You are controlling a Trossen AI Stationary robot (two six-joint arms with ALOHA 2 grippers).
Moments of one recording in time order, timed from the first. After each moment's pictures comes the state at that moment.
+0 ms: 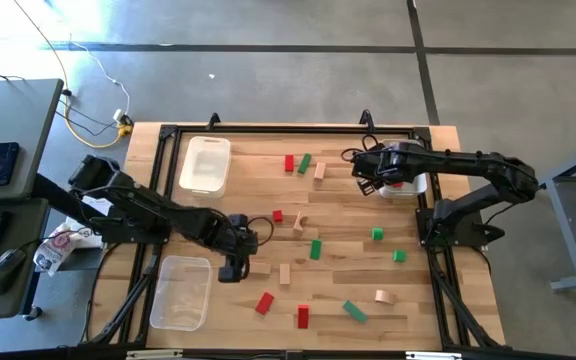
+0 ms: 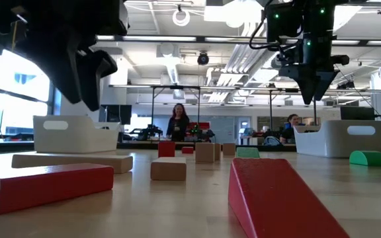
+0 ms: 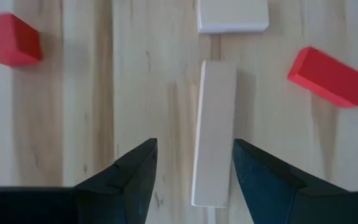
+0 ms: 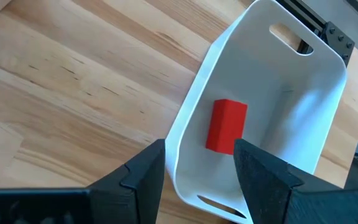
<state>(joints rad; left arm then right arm) -0.24 1.51 0.93 -0.59 -0.09 -0.31 -0.28 1.35 1.03 -1.23 0.45 0.79</state>
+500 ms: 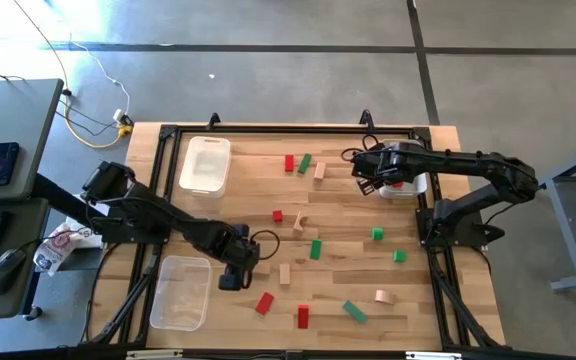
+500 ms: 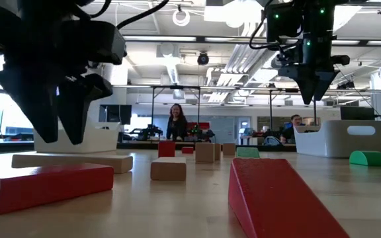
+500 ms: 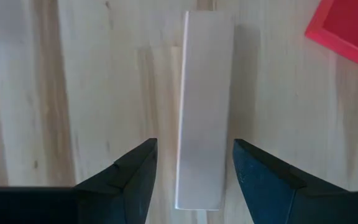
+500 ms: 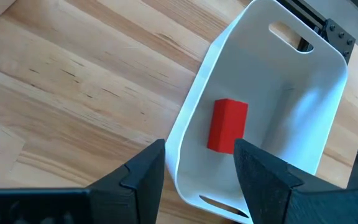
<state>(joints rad) -0.28 1.65 0.93 -0.57 -0.04 -0.32 -0.28 1.35 1.03 -1.22 0.45 0.81</state>
